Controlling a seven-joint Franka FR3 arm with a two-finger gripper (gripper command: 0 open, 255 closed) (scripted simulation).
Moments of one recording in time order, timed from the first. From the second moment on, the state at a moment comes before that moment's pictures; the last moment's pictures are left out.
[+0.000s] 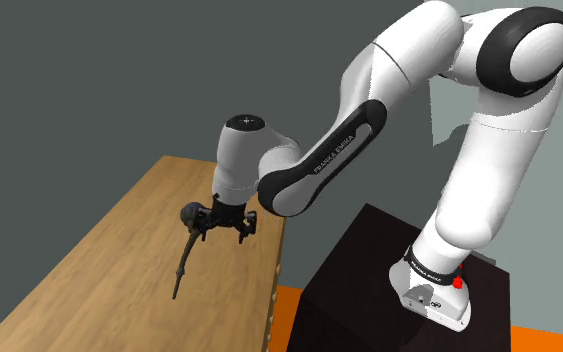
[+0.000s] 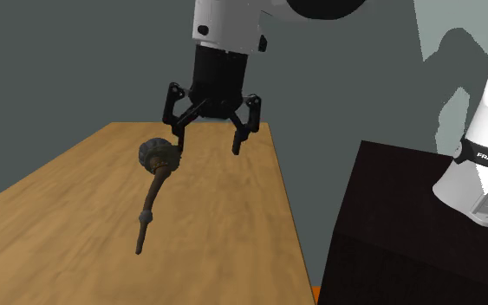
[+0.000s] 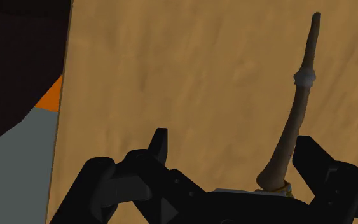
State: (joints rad) arm -0.11 0.19 0.73 -2.29 -0.19 2.61 1.55
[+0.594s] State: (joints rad) arm 0.16 0.53 0.46 -1.93 -0.53 2.60 1.97
